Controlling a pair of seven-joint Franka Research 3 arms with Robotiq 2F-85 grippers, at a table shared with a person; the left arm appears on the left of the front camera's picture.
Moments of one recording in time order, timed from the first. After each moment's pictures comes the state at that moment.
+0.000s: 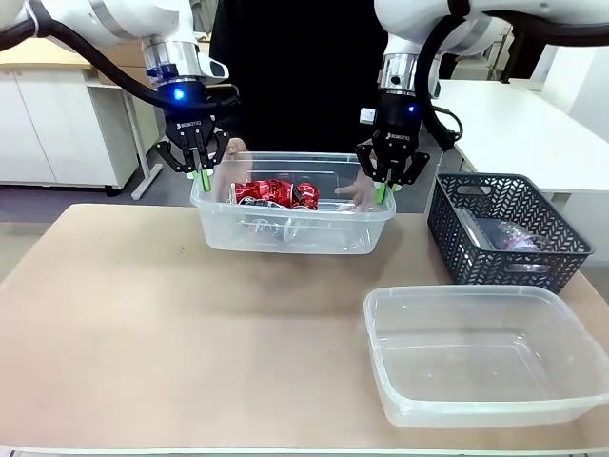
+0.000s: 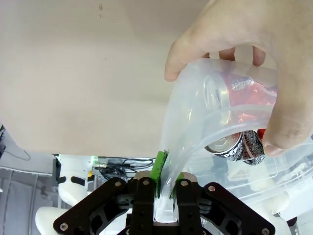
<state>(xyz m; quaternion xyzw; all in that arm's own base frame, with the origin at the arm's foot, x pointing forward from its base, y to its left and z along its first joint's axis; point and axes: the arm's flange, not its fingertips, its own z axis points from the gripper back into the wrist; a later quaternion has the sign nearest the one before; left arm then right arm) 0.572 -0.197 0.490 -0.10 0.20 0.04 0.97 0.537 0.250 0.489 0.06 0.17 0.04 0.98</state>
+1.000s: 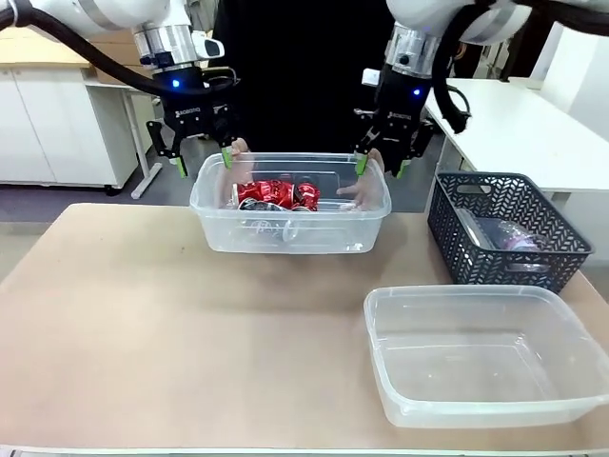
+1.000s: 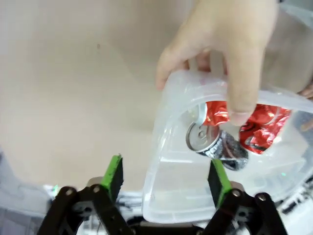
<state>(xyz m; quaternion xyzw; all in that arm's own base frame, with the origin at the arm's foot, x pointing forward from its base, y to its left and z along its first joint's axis) 0.558 -0.197 0.518 -0.11 0.07 0.04 0.99 0.524 0.246 0.529 0.08 -0.01 0.07 0.99</state>
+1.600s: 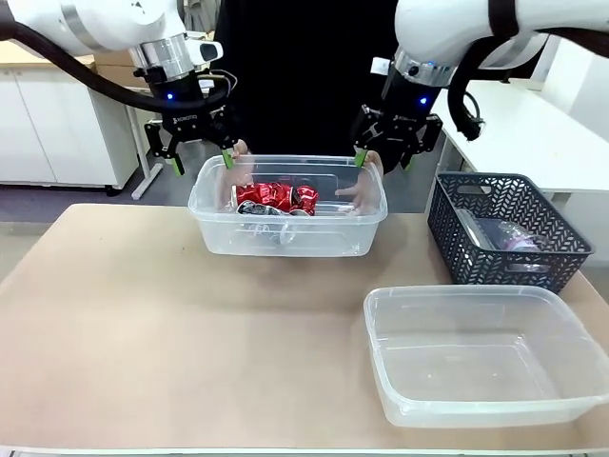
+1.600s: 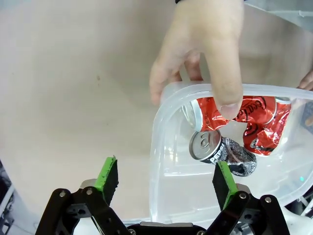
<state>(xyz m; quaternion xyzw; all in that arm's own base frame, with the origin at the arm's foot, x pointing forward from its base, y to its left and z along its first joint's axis) 0.542 -0.194 0.513 -0.11 -0.01 -0.02 0.99 0.511 0.240 0.526 0.08 -0.08 0.07 0.99</state>
